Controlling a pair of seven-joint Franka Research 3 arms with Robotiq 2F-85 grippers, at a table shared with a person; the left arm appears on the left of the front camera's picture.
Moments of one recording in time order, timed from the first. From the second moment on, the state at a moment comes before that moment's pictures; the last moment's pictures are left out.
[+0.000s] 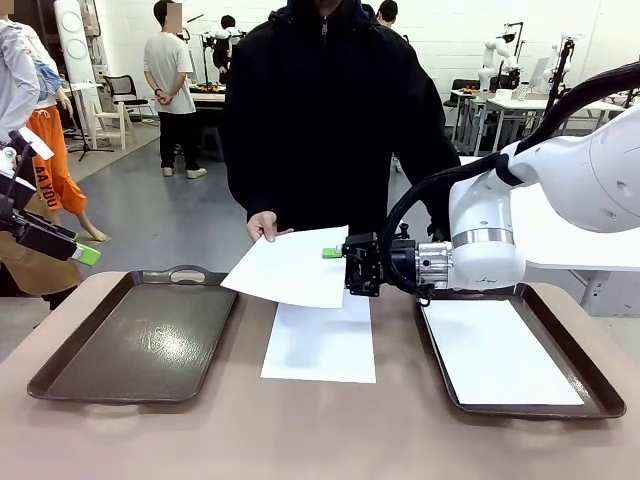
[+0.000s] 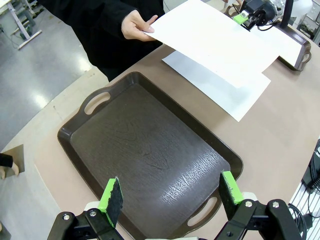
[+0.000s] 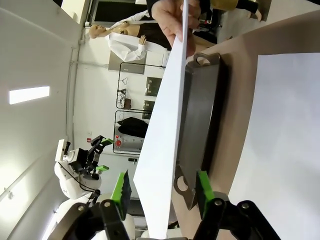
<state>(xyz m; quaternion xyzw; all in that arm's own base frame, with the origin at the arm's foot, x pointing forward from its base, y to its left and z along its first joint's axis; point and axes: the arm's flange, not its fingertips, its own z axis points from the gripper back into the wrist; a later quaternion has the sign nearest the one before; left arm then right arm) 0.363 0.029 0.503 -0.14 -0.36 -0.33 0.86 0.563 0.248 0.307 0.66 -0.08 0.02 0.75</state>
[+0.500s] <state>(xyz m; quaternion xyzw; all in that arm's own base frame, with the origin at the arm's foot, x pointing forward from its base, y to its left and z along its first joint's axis) 0.363 0.029 0.503 -0.14 -0.36 -0.33 0.86 0.564 0.255 0.311 0.67 -0.07 0.02 0.74</state>
